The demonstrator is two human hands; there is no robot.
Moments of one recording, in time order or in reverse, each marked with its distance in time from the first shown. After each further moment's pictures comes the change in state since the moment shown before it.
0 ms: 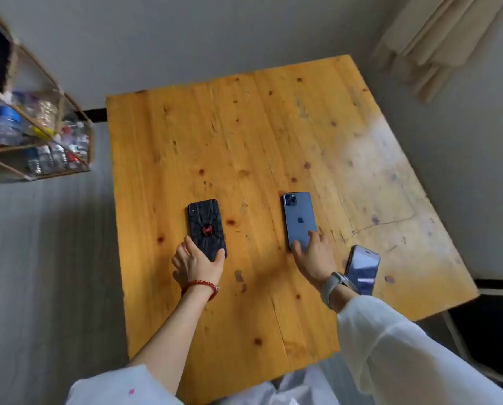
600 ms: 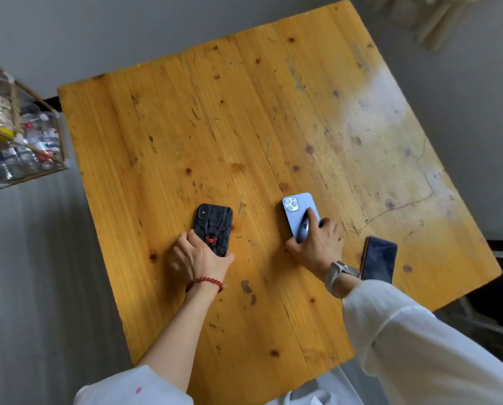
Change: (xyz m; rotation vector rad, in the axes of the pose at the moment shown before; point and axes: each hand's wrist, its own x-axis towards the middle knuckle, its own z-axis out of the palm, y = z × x) left_hand 0.052 0.019 0.015 0.218 0.028 0.102; right_hand 0.048 -0.010 0.020 -0.134 0.071 0.071
